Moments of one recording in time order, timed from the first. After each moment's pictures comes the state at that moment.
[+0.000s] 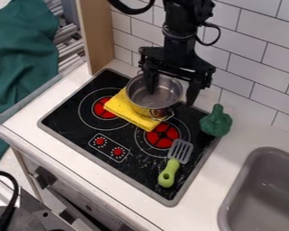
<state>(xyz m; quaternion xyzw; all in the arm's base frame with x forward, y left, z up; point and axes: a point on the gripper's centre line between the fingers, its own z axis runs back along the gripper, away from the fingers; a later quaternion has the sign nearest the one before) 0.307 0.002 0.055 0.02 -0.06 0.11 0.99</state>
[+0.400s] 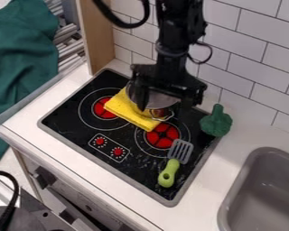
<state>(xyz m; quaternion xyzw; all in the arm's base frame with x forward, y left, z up) 0.282 0.000 0.039 0.03 -0.03 0.13 0.99</state>
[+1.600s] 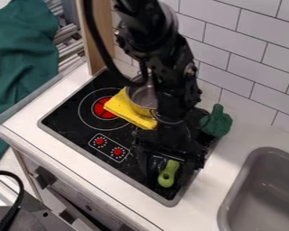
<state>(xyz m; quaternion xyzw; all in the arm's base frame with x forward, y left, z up) 0.238 -0.040 -0.031 -0.03 0.04 0.12 0.99</state>
